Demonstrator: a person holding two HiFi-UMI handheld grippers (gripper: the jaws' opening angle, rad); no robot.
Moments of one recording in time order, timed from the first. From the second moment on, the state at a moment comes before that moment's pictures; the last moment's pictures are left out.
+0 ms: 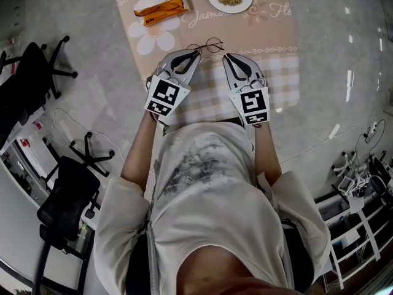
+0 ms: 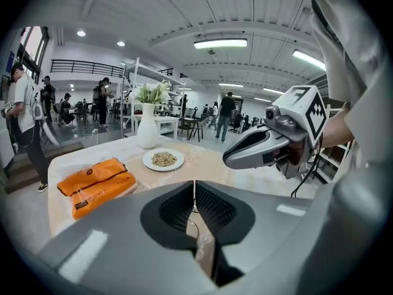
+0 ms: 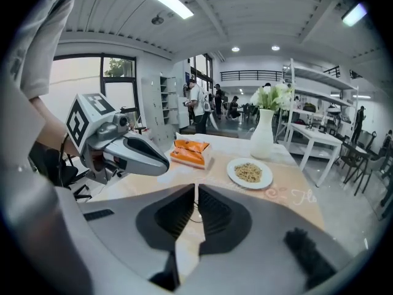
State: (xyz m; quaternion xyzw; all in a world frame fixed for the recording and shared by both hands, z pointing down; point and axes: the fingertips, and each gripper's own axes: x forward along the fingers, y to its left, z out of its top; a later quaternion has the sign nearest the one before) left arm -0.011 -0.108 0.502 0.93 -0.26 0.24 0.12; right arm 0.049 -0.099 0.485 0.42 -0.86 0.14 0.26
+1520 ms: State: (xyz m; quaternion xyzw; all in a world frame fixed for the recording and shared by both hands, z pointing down) left arm 0.011 -0.119 0.590 0.90 -0.18 0.37 0.10; right arm 0.056 -0.107 0.525 0.41 -0.85 0.17 0.29
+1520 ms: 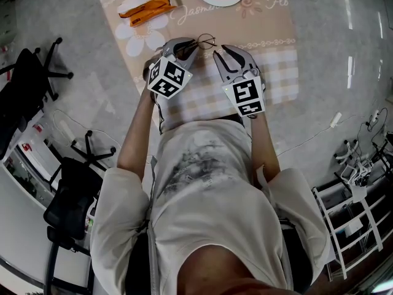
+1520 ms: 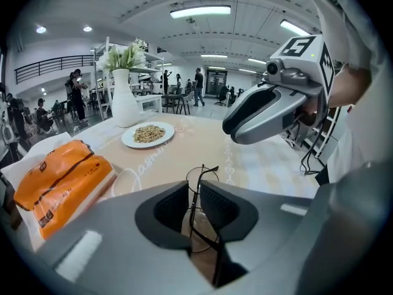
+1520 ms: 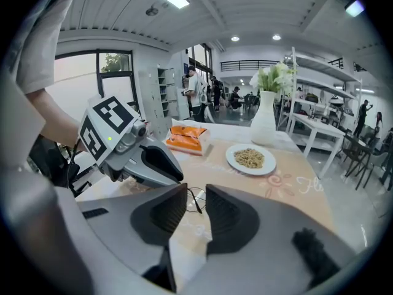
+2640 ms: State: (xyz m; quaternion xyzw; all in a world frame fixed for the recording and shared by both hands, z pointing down) left arm 0.018 -0.114 0.608 0.89 -0.15 0.41 0.08; right arm 0.064 -0.105 0.527 0.41 -0.84 0.18 0.29
